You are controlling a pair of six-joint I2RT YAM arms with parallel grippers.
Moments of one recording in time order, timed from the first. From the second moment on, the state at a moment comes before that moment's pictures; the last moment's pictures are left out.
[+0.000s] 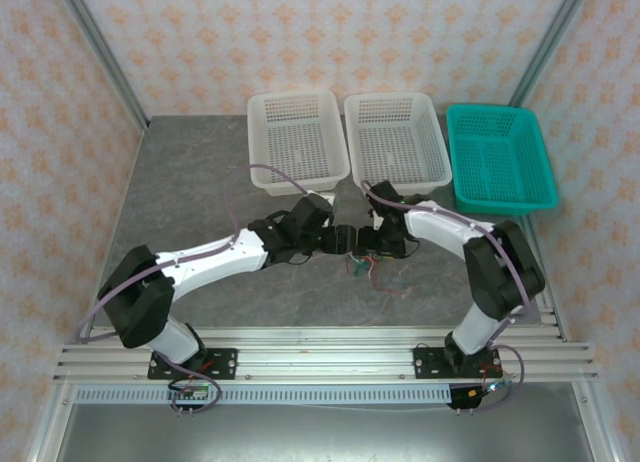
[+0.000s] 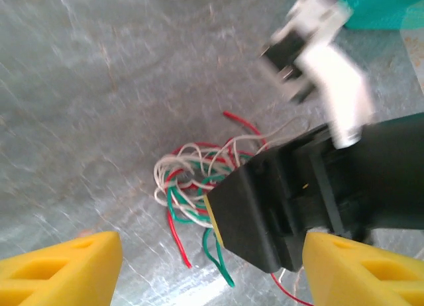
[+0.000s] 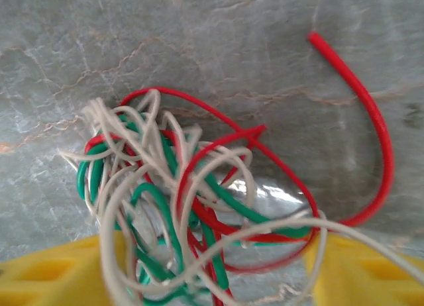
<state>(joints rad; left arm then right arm) -0.81 1.53 1.04 -0.28 -0.02 -0.66 0.51 1.69 1.04 -0.73 -0.19 0.47</state>
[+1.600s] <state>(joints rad) -0.52 1.55 1.01 -0.12 0.45 -0.56 0.32 1.41 0.98 -0.29 -0.85 0.85</state>
